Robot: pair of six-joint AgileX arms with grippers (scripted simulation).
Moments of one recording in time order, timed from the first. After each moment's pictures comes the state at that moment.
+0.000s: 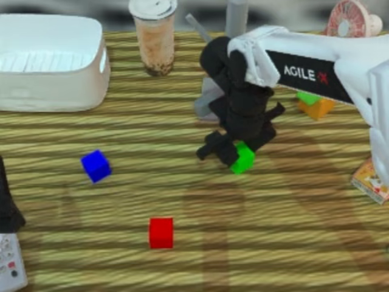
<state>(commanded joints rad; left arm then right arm) 0.00 0.00 0.00 0.00 0.00 0.00 0.55 2.53 1.96 -1.01 0.01 -0.02</state>
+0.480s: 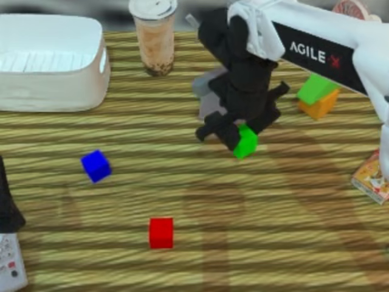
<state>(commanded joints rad) 0.00 0.00 0.00 0.00 0.00 0.00 0.56 2.45 2.12 -1.21 0.00 -0.02</state>
